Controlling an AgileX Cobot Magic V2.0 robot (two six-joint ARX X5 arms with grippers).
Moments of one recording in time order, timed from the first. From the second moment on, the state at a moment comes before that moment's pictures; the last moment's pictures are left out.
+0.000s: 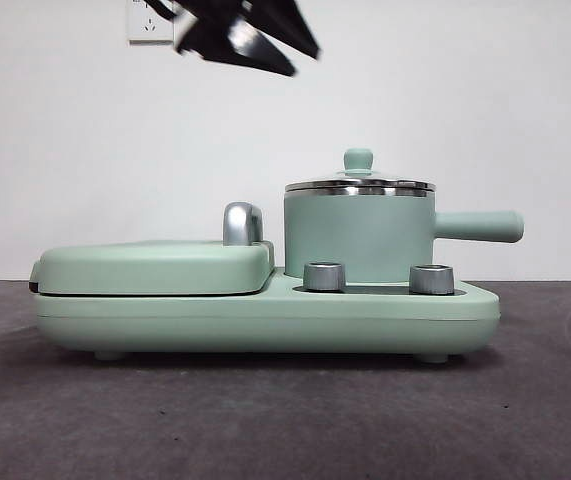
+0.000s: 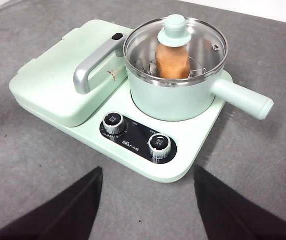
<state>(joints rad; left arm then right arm) -0.54 1.58 1.44 -0.30 0.39 0.05 0.46 0.60 0.84 -0.72 -0.13 0.06</state>
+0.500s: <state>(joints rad) -0.36 1.27 1.30 -0.54 0.39 0.09 0.46 0.60 0.84 -0.72 -0.13 0.06</state>
